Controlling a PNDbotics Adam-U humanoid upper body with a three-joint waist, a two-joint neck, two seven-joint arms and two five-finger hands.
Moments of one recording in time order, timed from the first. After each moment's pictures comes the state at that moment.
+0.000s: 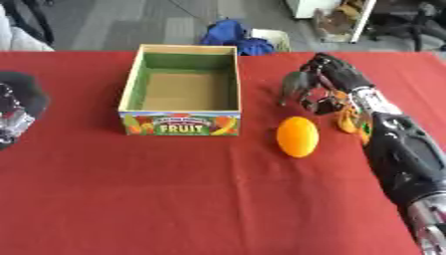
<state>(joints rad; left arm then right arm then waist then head) -0.33 0.31 -0.04 -1.86 -0.03 0.11 -0.07 -0.98 -0.43 -0.05 -0.55 1.28 -0.40 -0.16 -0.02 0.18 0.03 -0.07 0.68</state>
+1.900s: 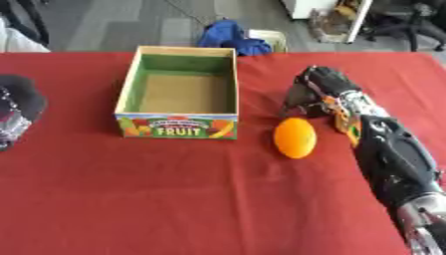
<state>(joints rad) -0.34 0.31 -0.05 -1.86 -0.03 0.11 -0.08 -0.98 -0.41 -0.03 -0.62 1.25 -0.46 -0.10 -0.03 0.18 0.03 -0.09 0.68</state>
